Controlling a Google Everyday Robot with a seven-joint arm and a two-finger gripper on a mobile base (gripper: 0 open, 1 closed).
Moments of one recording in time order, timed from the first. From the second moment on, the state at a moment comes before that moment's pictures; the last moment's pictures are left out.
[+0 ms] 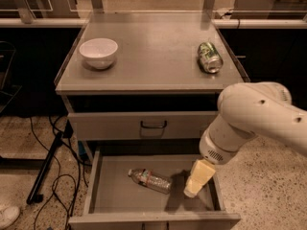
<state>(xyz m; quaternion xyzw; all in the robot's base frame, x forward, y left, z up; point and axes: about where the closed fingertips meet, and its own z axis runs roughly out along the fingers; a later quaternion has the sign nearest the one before) 0.430 -0.132 0.704 -0.52 0.85 0.07 0.09</state>
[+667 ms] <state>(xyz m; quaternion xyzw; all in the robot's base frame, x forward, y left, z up) 0.449 -0.113 0.651 -0.49 0.86 0.08 0.08</state>
